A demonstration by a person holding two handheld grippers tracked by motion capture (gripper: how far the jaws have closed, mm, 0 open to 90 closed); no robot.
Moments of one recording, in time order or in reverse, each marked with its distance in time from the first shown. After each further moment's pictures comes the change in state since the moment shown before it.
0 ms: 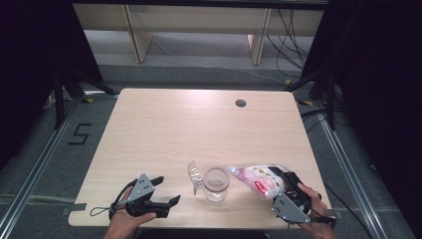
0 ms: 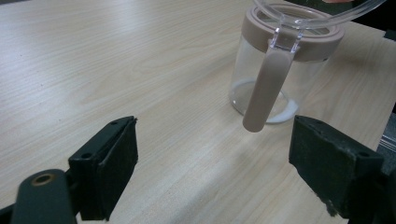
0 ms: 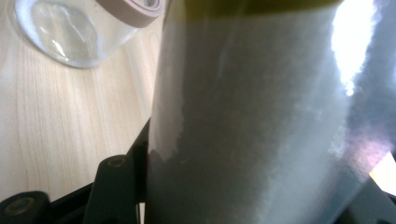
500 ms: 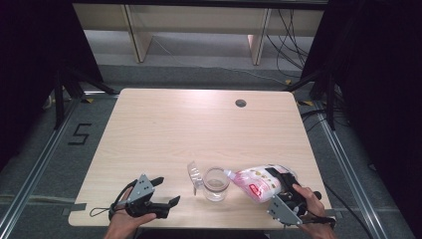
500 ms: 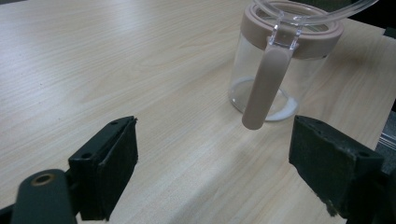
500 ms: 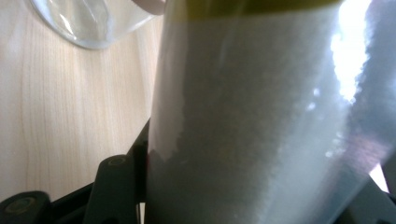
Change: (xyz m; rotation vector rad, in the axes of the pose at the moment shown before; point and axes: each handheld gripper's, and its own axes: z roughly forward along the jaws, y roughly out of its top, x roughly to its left) left arm -0.001 0.000 -0.001 0.006 0.004 0.007; right arm 0.001 0.009 0.003 0.047 0.017 -0.140
